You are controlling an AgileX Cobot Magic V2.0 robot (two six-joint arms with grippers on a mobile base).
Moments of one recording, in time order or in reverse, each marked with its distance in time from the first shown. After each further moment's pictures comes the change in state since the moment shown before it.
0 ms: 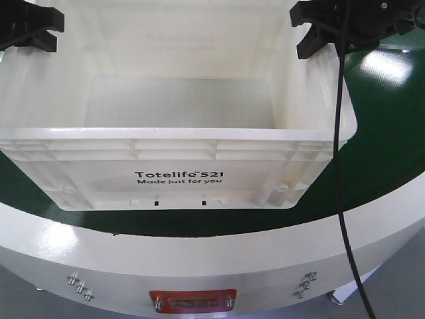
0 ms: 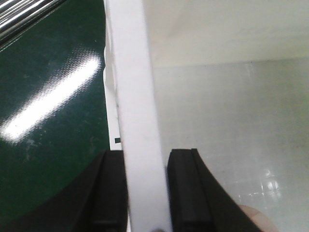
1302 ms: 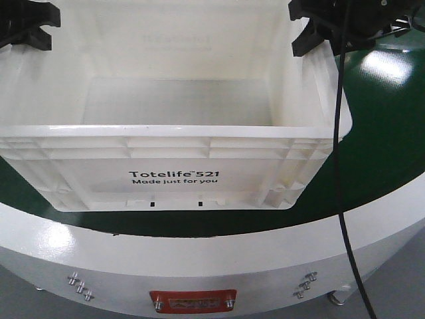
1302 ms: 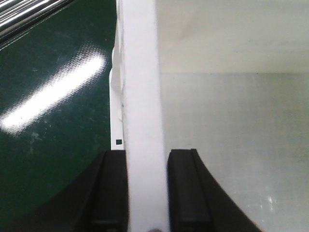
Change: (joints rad) left arm 0.002 0.000 0.000 0.026 -0.001 -0.078; right arm -0.010 0.000 0.000 0.066 -0.002 0.002
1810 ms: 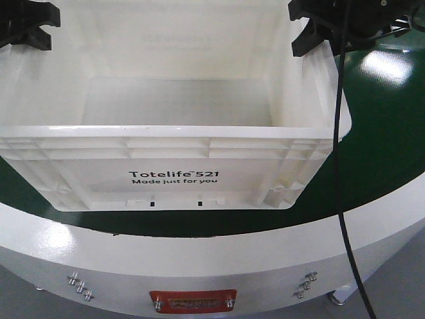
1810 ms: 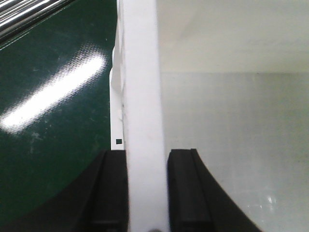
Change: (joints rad) left arm 0.000 0.000 0.000 0.002 0.000 -0.003; right arm 0.000 0.000 0.000 0.001 -0.001 -0.001
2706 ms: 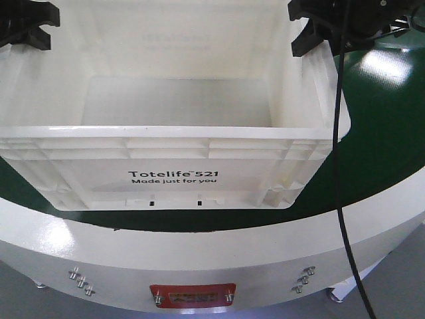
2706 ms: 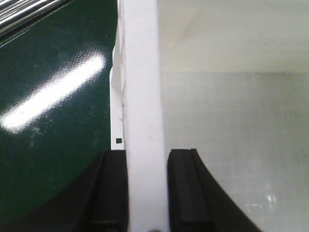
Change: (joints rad) left arm 0.001 0.000 0.000 0.001 -0.001 -0.001; right arm 0.000 0.000 0.000 0.004 0.000 -0.001
